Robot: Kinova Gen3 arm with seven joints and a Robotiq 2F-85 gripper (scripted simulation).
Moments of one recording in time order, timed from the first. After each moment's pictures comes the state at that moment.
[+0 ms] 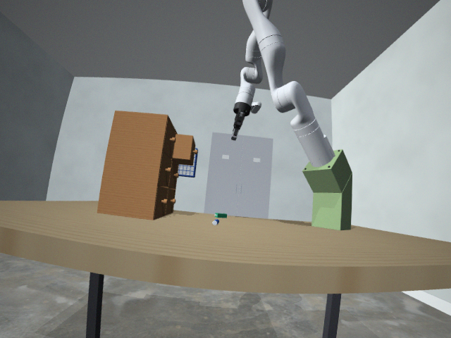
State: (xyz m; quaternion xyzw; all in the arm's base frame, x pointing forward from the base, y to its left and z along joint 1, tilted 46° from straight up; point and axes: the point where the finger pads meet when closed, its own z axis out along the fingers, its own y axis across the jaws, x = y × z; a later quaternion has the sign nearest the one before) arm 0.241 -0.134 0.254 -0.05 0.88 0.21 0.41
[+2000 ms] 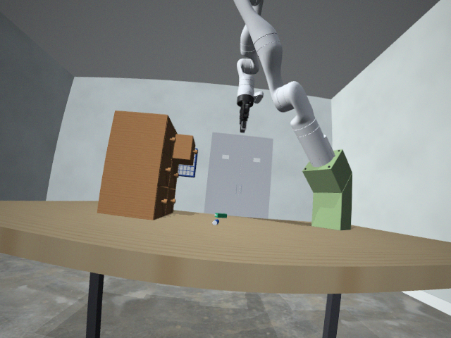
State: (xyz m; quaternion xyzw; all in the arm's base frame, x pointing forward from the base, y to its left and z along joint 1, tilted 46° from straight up) arm 0.192 -0.153 0.260 -0.06 0.92 0.20 0.34
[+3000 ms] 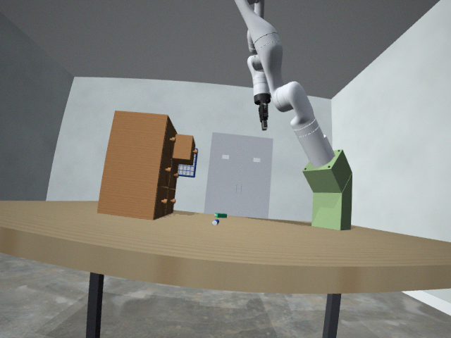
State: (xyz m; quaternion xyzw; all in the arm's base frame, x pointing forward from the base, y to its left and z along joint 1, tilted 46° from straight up) arm 0.104 -0.182 0.208 0.00 0.95 0.16 0.25
